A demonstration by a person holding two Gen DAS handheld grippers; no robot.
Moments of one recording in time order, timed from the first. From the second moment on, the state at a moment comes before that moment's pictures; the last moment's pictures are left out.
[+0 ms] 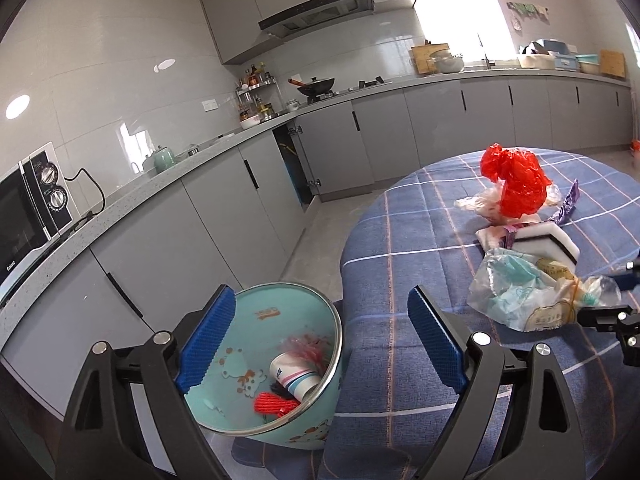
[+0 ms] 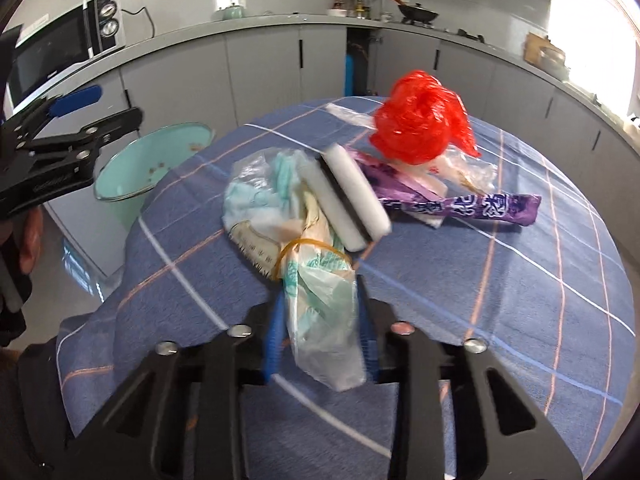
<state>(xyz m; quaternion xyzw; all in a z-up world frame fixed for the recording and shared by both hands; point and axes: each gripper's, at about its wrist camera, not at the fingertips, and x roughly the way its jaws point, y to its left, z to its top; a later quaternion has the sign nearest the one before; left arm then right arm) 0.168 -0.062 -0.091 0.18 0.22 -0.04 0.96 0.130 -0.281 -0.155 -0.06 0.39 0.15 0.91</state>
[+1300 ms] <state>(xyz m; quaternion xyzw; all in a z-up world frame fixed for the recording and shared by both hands) 0.190 -0.216 -0.137 0.18 0.31 -0.13 0.92 0.080 -0.411 -0.149 0.03 0.30 -0.06 0.95</state>
